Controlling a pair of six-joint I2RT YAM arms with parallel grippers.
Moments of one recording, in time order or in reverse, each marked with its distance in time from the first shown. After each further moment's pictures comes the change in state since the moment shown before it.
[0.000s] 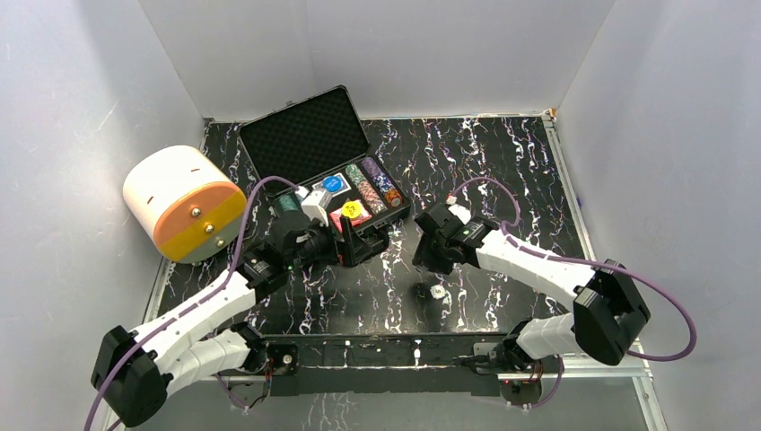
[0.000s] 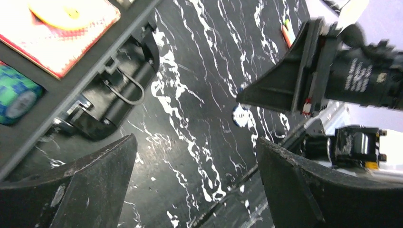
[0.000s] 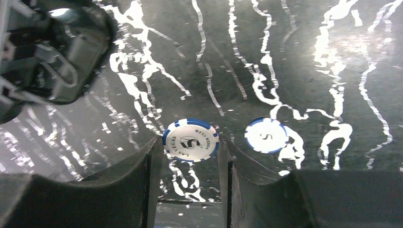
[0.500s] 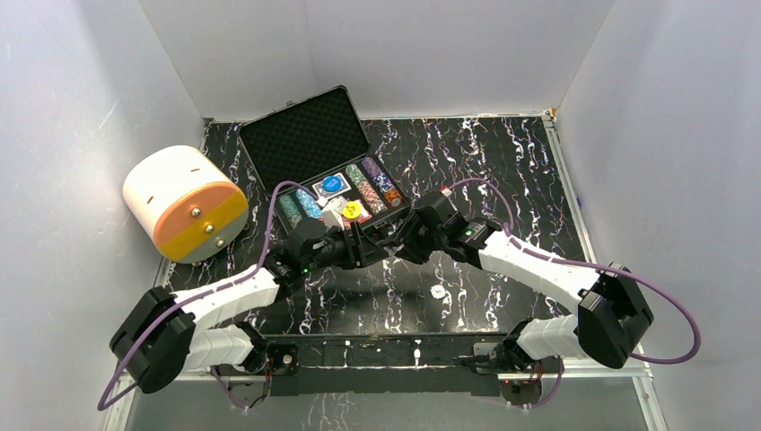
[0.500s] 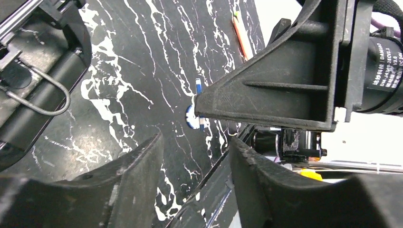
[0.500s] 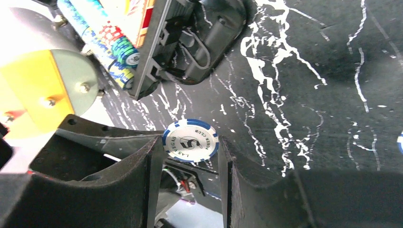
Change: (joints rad) left arm -0.044 0.203 -0.153 0.449 0.169 -0.271; right arm 0.000 -0.028 0.001 0.288 -0.202 0.222
